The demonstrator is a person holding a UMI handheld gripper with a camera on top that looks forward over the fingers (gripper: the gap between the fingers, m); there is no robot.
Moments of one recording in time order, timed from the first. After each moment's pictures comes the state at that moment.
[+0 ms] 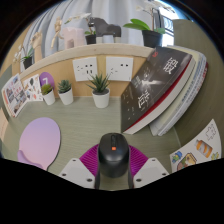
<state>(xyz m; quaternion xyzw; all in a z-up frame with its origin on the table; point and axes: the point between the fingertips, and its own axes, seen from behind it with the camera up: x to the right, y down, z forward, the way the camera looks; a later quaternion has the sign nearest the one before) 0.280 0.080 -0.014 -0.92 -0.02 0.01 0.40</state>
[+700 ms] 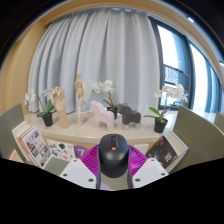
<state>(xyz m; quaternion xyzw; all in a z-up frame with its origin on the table) 0.124 0.103 0.319 -0.81 0.00 -0.02 0.58</state>
